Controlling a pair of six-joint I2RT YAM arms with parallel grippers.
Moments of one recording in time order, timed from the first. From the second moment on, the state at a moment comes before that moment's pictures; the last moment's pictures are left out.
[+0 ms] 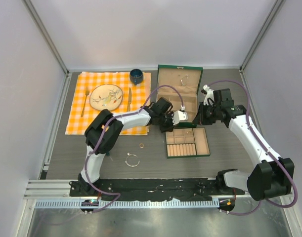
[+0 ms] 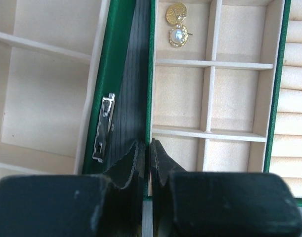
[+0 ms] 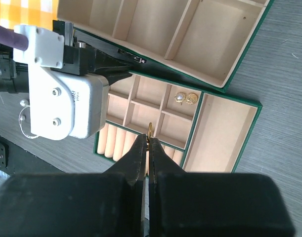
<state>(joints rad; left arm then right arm) -0.81 2.07 1.39 -0.24 0.45 0.53 0.17 1.23 1.00 -0.70 -0.37 0.15</state>
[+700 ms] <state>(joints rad) -0.83 2.13 1.52 -0.33 0.42 0.54 0.17 1.22 0.97 -0.70 -0.34 0.15</state>
